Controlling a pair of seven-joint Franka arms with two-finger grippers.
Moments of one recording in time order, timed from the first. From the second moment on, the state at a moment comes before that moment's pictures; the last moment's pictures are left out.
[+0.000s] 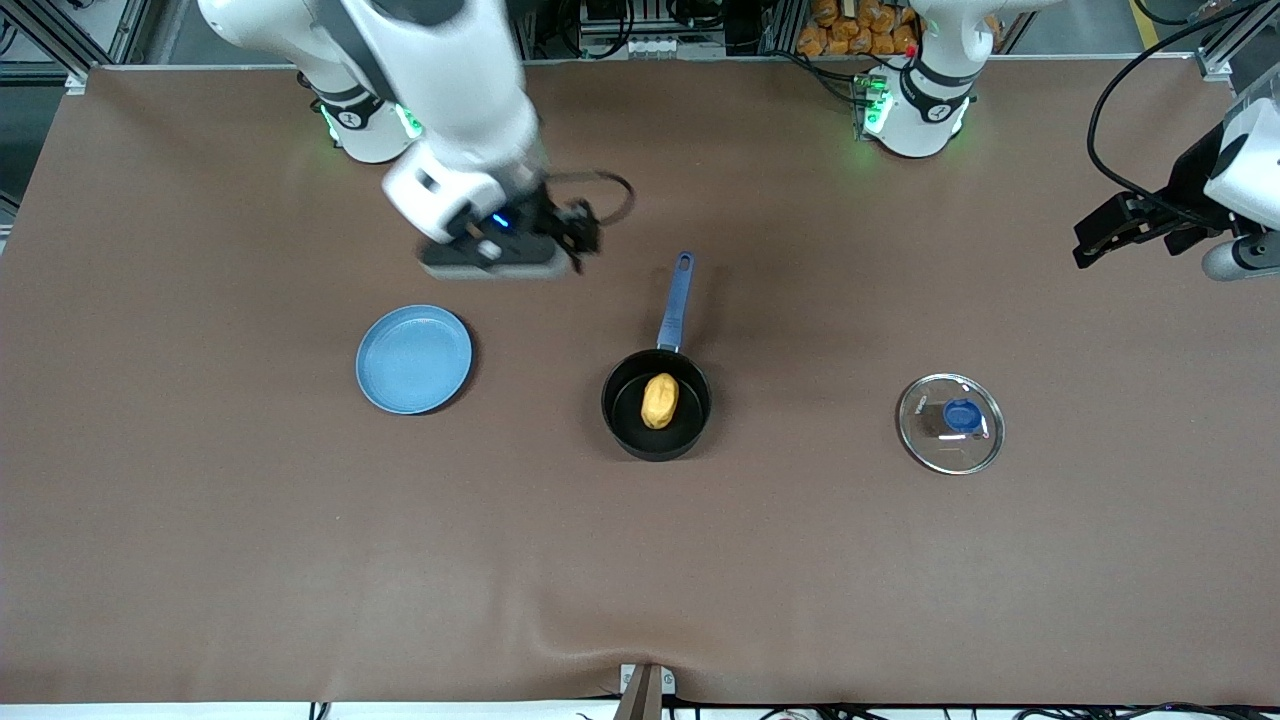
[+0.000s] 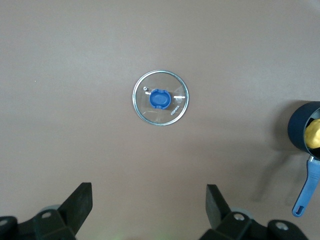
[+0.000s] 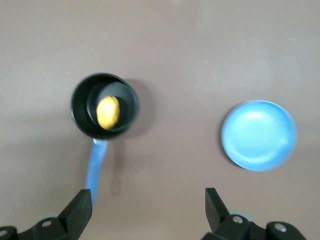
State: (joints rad) left arm 0.08 -0.01 -0.19 -1.54 0.02 1.53 -0.24; right arm 0.58 0.23 0.05 -1.31 0.01 1.57 0.66
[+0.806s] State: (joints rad) left arm 0.08 -0.02 -0.20 -1.51 0.02 1.49 -0.22; right arm -0.03 -0.04 0.09 -1.46 0.00 1.38 0.10
